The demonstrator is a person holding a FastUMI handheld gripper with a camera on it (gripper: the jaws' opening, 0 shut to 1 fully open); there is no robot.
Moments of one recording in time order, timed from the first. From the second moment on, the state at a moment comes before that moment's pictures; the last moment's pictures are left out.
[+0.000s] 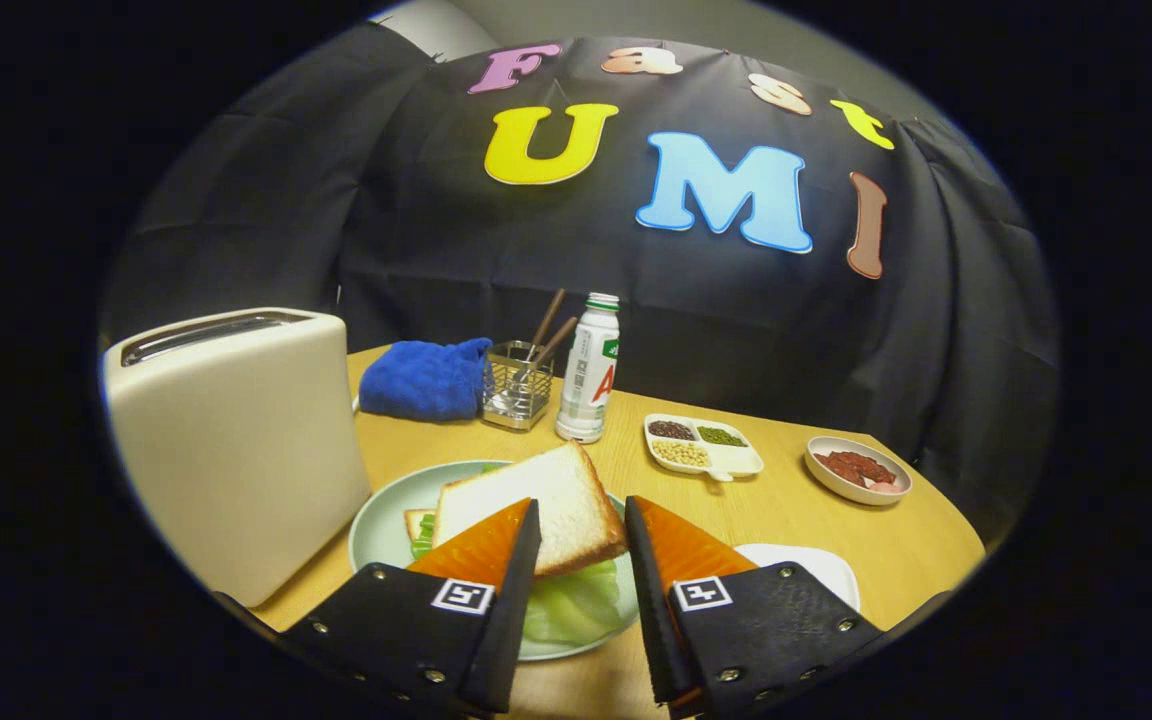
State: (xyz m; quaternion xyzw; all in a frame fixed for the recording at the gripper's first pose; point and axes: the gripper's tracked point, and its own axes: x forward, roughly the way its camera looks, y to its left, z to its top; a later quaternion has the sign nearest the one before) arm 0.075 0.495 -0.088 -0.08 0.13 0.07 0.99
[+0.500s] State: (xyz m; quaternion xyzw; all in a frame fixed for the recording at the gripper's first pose) arm 0.065 0.485 -0.081 -0.04 0.12 0.08 0.99
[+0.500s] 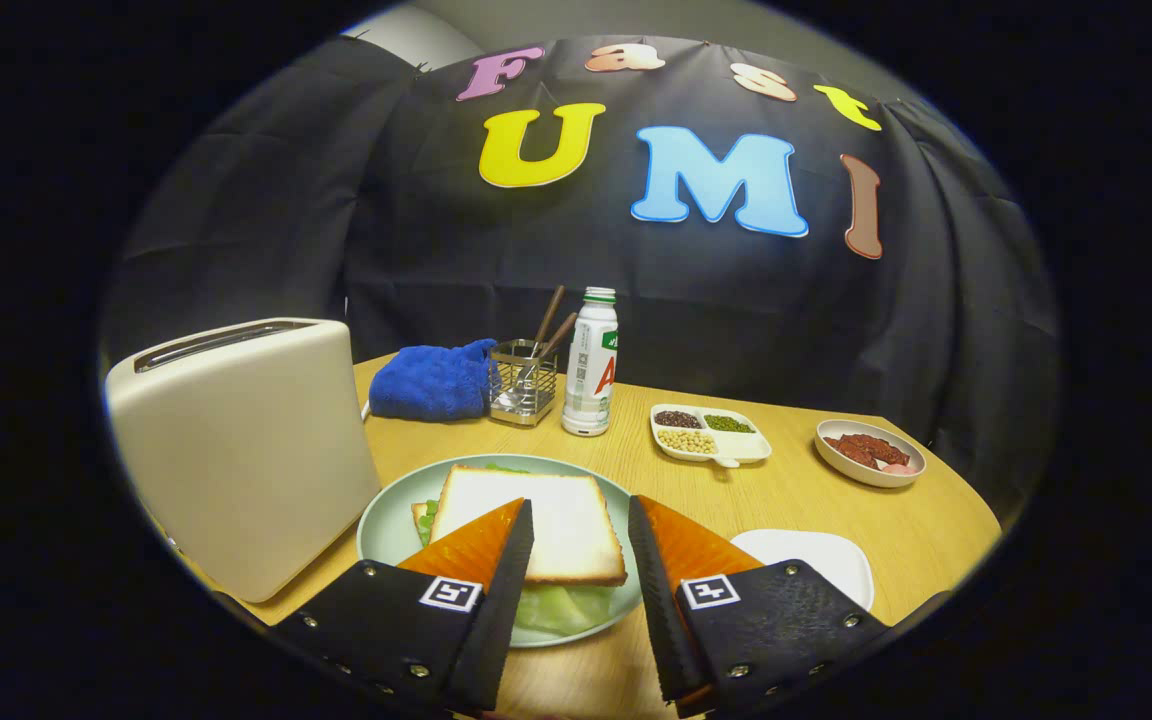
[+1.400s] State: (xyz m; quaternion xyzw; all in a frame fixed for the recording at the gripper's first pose) arm 0.024 0.275 -0.008 0.02 0.00 0.02 1.00
